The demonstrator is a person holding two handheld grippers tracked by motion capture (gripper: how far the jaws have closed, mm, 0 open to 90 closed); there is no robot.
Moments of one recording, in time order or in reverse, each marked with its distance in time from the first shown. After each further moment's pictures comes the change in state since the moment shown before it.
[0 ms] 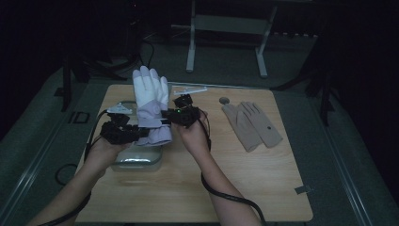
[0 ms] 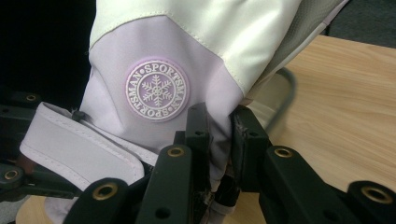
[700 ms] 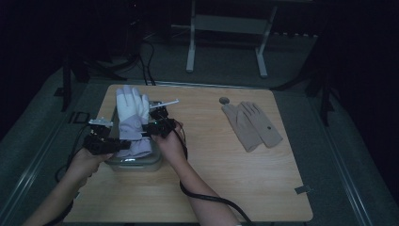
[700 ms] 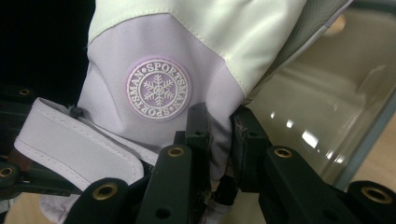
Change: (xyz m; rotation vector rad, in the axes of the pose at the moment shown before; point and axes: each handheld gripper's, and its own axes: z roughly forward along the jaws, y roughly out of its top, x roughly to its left) left arm 0.056 -0.062 0.010 0.100 -0.015 -0.092; right arm 0.024 -0.030 0.085 0.125 0.029 0.039
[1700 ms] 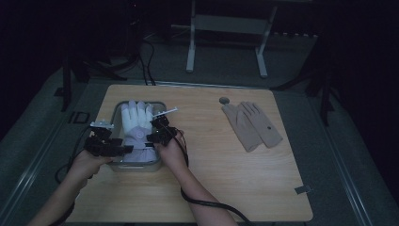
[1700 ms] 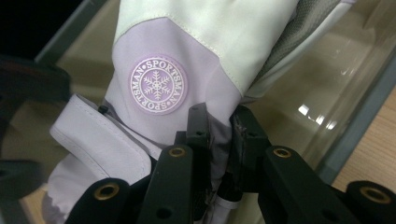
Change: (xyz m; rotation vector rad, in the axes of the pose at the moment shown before) left arm -0.001 -0.002 0.003 -0.013 0.006 0.017; right arm -0.010 -0.025 0.020 0.117 -0.051 0.042
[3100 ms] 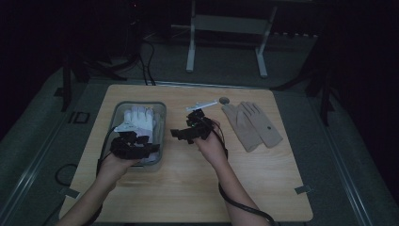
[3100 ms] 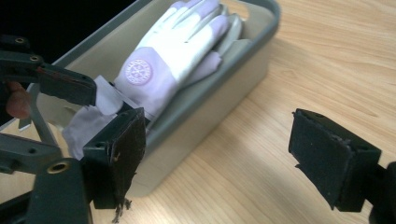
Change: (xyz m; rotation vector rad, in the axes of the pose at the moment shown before) left arm -0.078 0.022 0.026 -0.157 -0.080 0.088; right arm -0.061 -0.014 -0.110 -0.137 0.022 -0.162
